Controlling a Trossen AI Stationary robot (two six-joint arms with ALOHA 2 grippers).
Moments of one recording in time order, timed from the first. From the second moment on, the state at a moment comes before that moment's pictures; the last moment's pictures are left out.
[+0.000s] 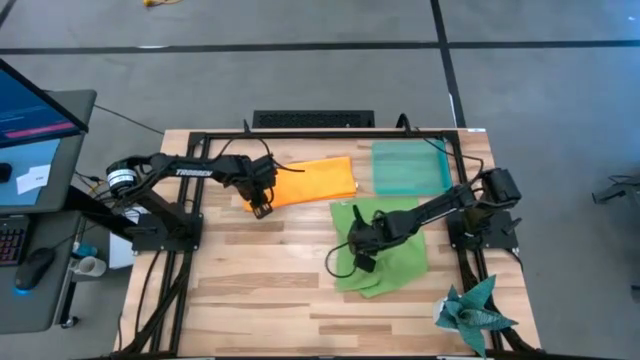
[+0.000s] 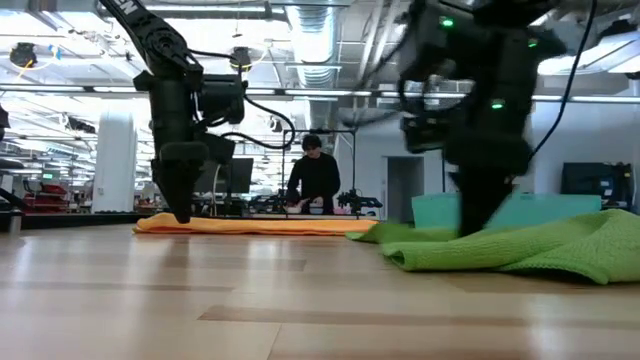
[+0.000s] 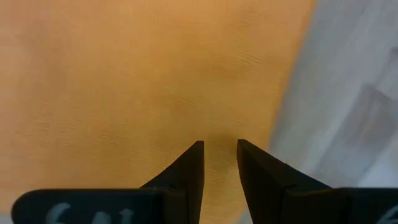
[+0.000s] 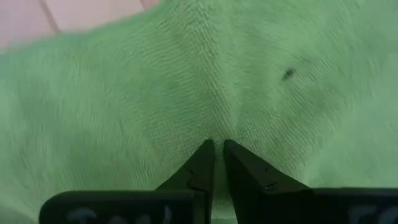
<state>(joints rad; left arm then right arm) 0.45 1.52 0.78 -0.62 0.07 -0.09 0.24 1.78 0.96 -0.61 0.13 0.61</state>
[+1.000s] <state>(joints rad) 0.04 1.53 0.87 -0.37 0.20 -0.17 0.54 1.44 0.95 -0.85 0.45 0.85</state>
